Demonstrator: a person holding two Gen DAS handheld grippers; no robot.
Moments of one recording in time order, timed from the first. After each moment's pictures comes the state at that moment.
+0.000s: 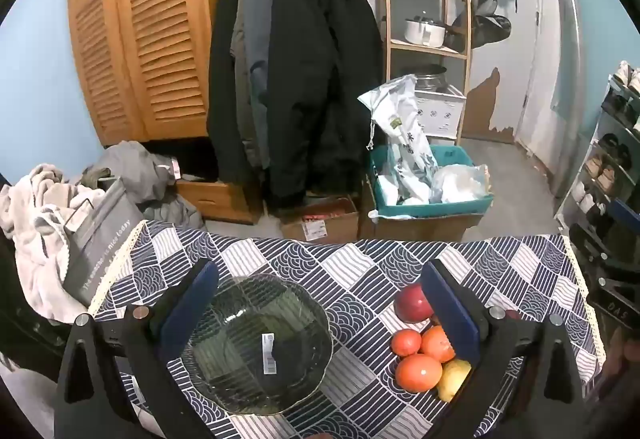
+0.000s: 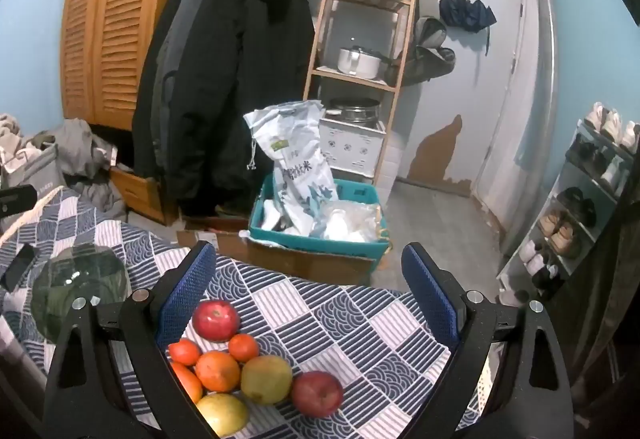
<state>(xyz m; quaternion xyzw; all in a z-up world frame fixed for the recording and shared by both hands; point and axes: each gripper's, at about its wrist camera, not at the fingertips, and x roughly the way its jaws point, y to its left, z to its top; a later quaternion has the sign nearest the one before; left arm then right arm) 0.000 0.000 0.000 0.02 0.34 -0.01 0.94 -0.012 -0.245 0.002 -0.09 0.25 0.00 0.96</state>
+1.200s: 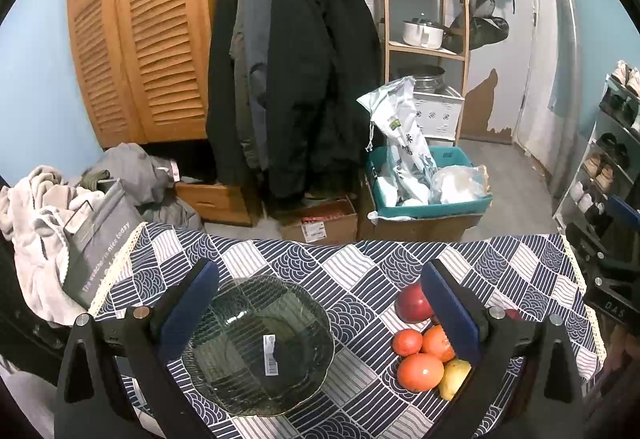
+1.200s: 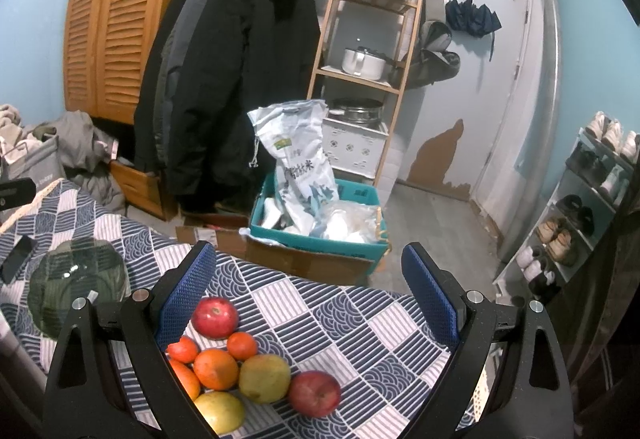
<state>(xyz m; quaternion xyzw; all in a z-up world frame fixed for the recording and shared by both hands) -0.003 -0.003 0.000 0.02 0.33 -0.01 0.94 -0.011 -0.240 0.000 -0.10 0.26 0.00 0.96</state>
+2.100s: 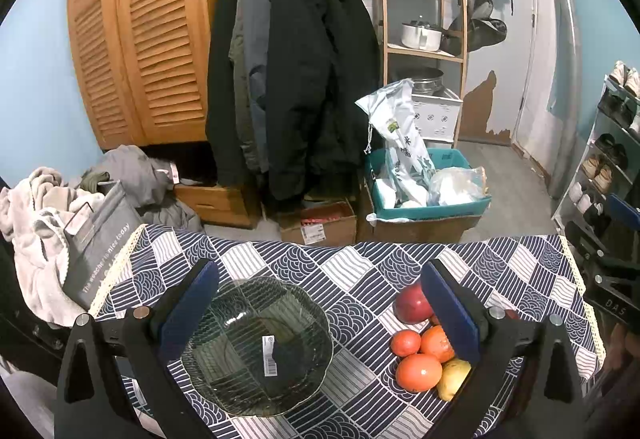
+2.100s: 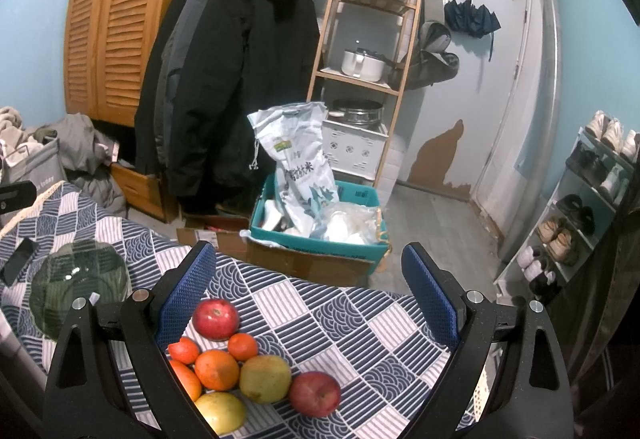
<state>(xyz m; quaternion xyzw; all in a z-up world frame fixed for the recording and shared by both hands) -0.003 -0.002 0.000 0.02 0.33 -0.01 0.94 -0.011 -0.240 0.002 -0.10 0.26 0.00 0.96</state>
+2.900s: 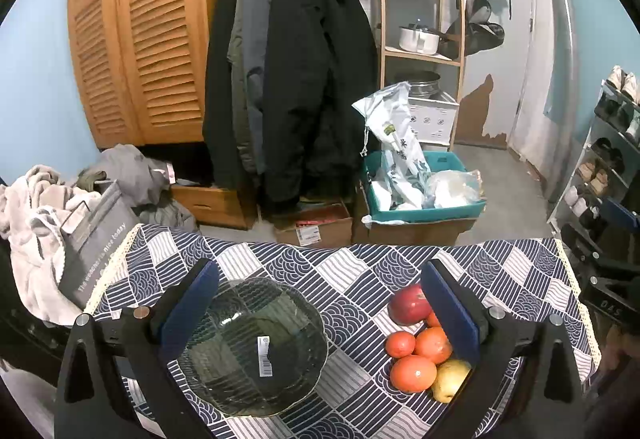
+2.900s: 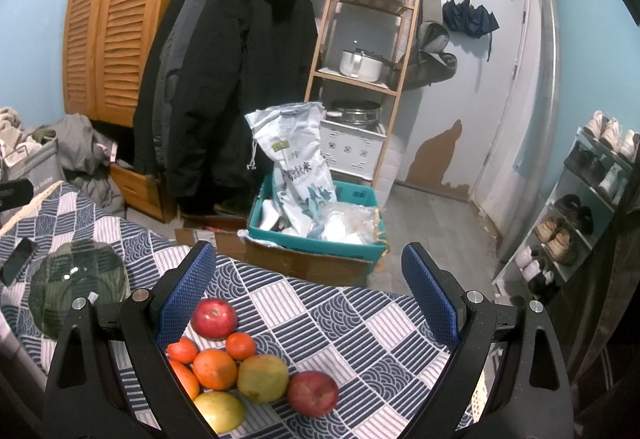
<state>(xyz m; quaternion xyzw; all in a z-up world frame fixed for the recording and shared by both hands) 0.004 -0.014 0.015 0.02 0.33 -0.01 0.94 -0.012 -0.241 0.003 -0.10 0.26 0.00 0.96</state>
